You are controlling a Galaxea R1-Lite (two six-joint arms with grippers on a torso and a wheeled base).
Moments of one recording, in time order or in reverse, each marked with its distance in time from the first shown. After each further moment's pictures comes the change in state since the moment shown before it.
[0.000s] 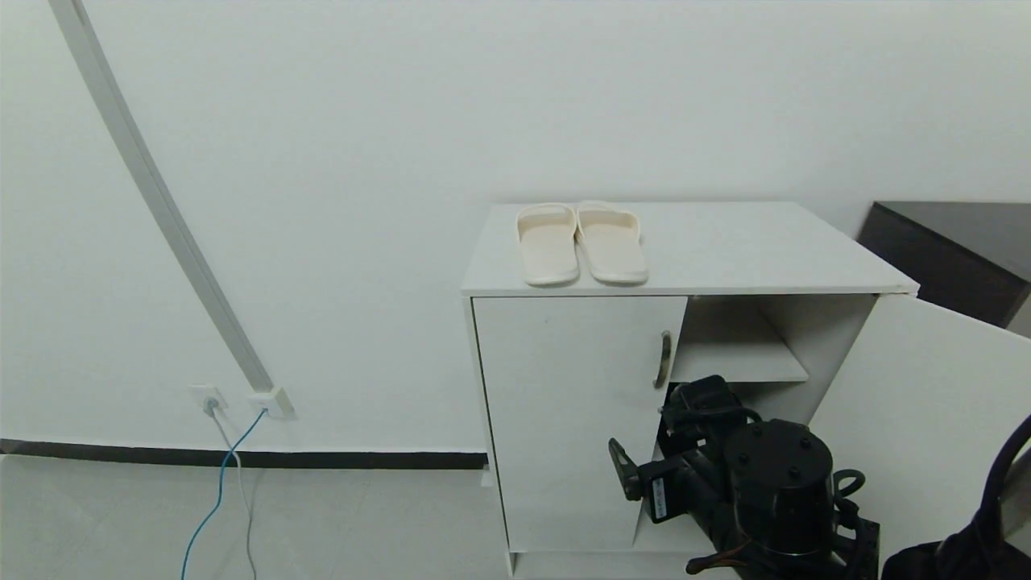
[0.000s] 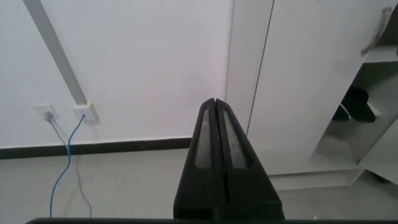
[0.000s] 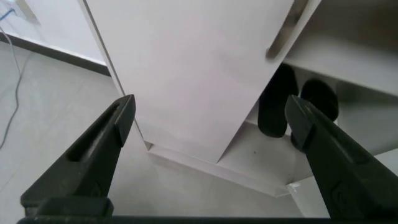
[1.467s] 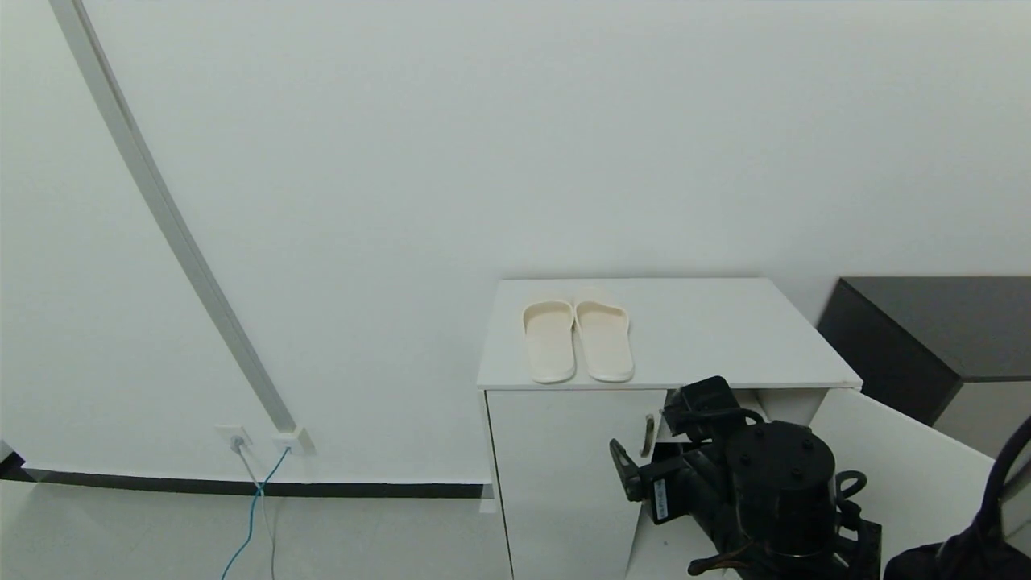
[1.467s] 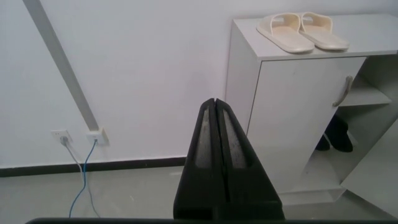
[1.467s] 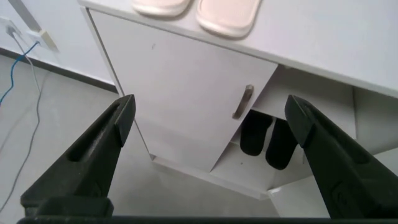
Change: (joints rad) left arm -0.001 0.000 0.000 0.000 0.000 0.000; right arm -0.001 0.000 0.007 -0.008 0.002 0.000
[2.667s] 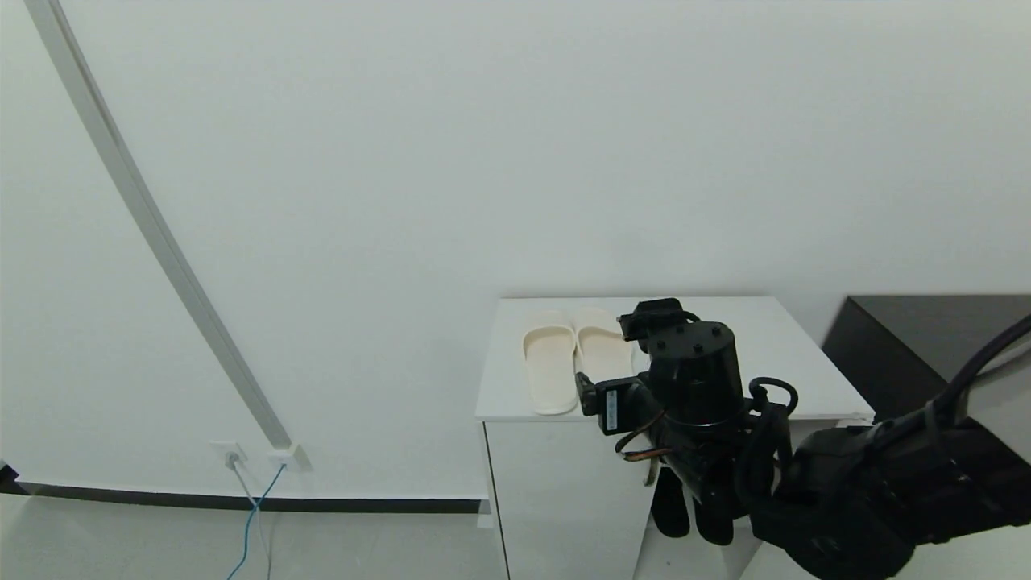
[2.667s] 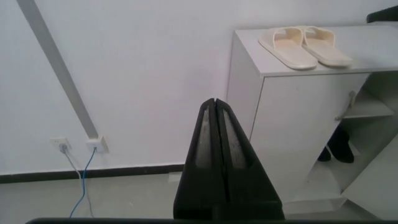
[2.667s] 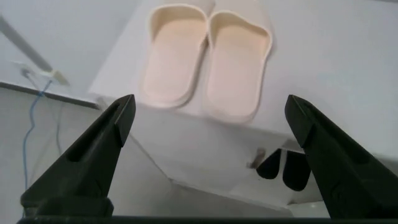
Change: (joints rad) left arm 0.000 0.000 0.000 0.000 0.000 -0.007; right arm -0.044 0.040 -0.443 0.430 0.008 0.127
